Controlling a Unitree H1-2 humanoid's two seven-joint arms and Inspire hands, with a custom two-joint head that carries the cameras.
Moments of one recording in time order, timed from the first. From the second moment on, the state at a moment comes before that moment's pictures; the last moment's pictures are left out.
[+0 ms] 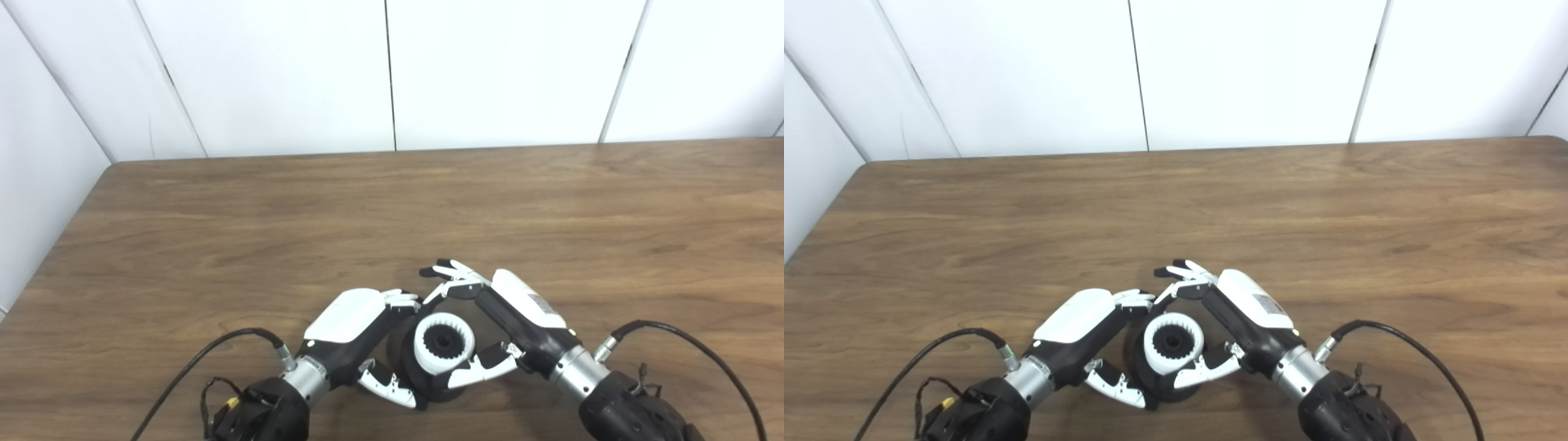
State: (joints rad) left arm -0.02 0.23 -0.37 -0.46 0.82 0.22 -0.54; right arm -0.05 -0.23 0.37 -0.43 -0.53 0.14 0.36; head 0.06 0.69
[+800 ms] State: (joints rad) left arm -0.02 0.23 -0.37 -0.46 0.82 0.22 -0.54; right arm -0.05 -0.23 0.36 -0.43 -0.53 0.18 0.40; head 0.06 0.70
